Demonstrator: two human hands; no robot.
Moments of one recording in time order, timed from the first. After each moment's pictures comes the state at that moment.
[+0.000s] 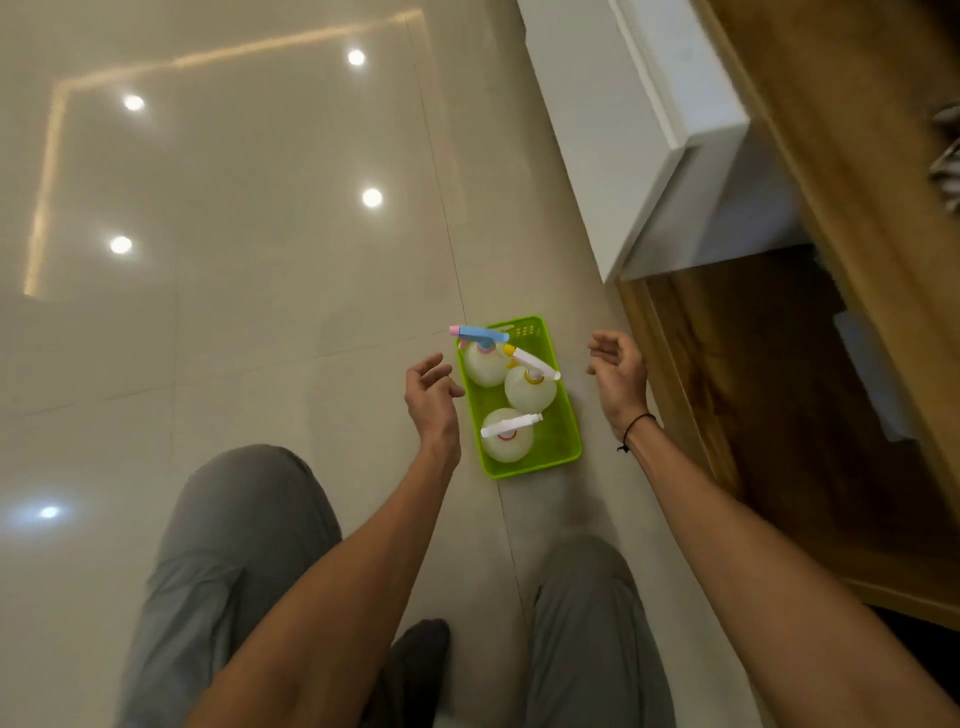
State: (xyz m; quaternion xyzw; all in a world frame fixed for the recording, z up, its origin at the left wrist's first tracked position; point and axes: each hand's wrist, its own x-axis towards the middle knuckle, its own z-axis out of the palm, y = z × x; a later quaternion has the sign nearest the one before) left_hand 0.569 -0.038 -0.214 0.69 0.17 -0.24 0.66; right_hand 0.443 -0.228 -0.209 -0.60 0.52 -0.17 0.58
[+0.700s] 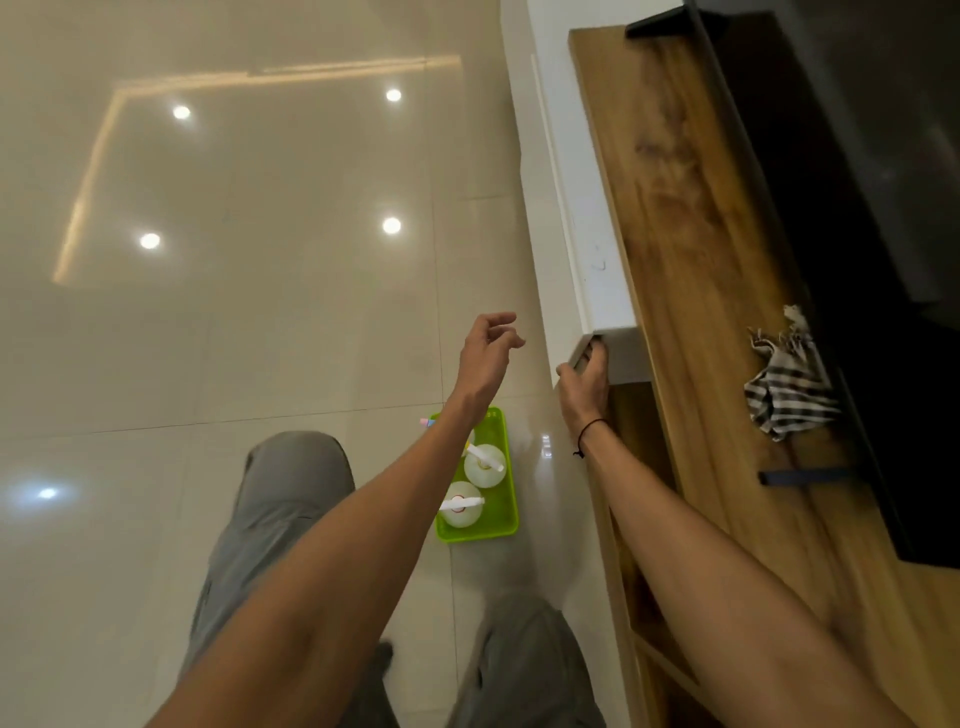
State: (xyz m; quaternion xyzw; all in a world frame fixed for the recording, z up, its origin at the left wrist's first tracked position) left_hand 0.610 -0.223 0.005 0.72 -0.04 -0.34 0.60; right_hand 0.515 -0.321 -0.020 -0.62 0.52 -0.15 0.56
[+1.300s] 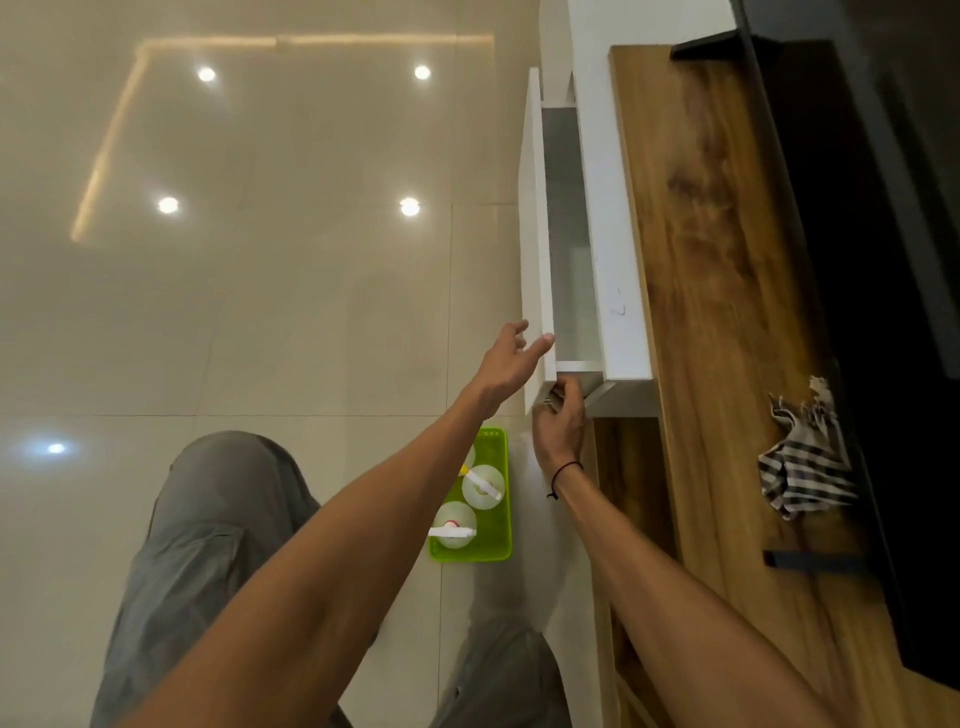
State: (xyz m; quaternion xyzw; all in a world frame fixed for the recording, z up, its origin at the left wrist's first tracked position) left_hand 0.661 -0.269 -0.001 0.75 -0.05 -0.43 0.50; right_hand 0.543 -0.300 -0.031 -0.66 0.48 -0.15 0.56
